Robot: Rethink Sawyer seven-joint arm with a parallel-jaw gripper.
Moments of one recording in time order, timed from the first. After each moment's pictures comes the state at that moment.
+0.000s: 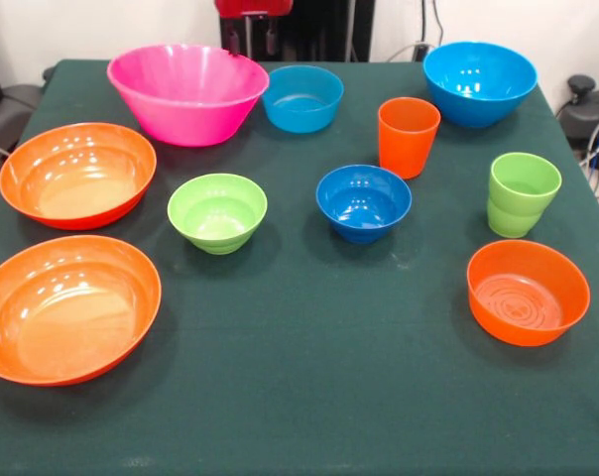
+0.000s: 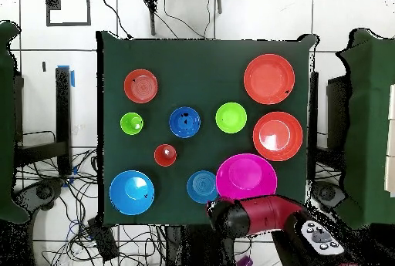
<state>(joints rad) -0.66 -0.62 0.17 2.12 -0.73 0.32 1.84</state>
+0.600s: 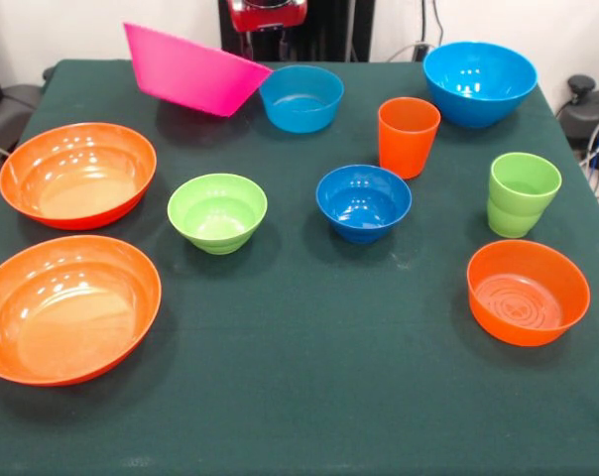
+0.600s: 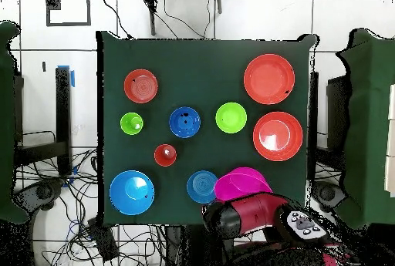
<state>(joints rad) -0.61 -0.53 0.14 2.09 -0.79 0.30 1.84</state>
